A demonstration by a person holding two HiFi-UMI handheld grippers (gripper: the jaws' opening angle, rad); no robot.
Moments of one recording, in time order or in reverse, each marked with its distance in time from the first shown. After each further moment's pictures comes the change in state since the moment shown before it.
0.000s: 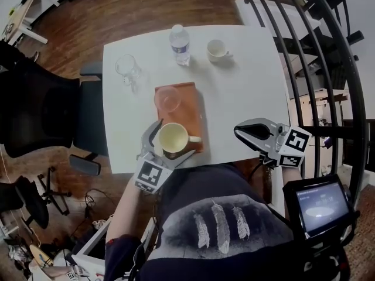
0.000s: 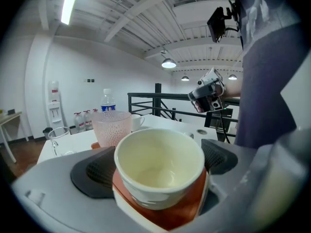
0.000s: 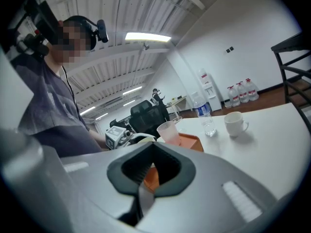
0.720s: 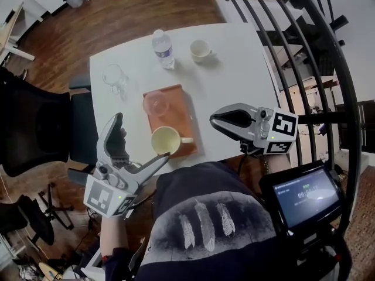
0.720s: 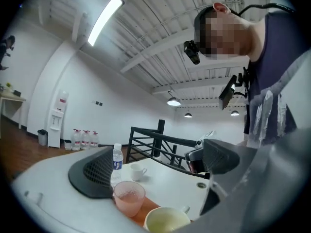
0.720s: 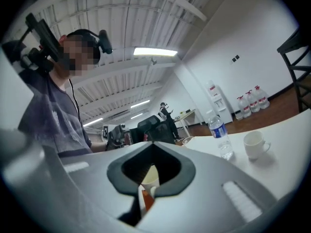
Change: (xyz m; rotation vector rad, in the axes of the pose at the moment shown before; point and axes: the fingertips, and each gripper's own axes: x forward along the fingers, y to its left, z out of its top) left arm -0.103 0.042 0.154 -0.156 -0.411 -0.003; right arm 0.038 0.029 0.064 -0.027 -0.176 0.098
